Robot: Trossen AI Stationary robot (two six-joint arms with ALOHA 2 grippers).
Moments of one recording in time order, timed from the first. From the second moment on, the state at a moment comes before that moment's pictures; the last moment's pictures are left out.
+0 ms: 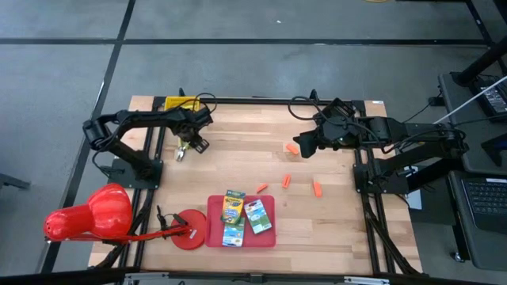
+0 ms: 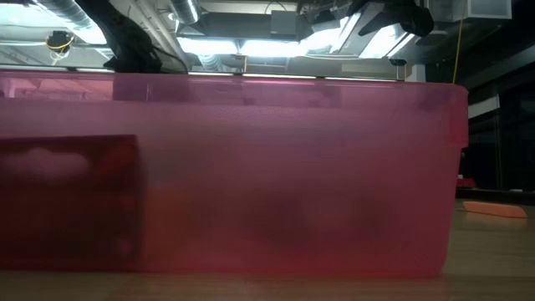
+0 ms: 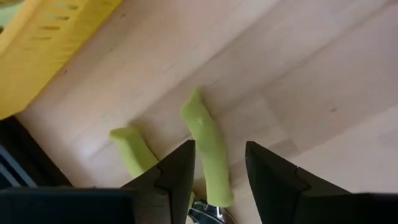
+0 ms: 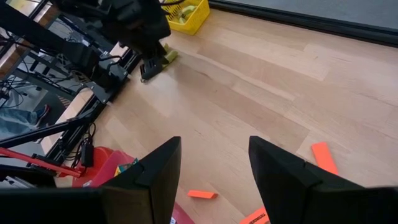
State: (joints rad) left arm 0.62 1.47 0.76 -0.80 -0.20 -0.33; right arm 0.06 1.15 1.23 -0.78 0.35 0.93
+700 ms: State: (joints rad) left arm 0.61 1.55 0.78 -0.68 -0.05 -0.50; right arm 0.06 1.15 1.23 -0.78 0.35 0.91
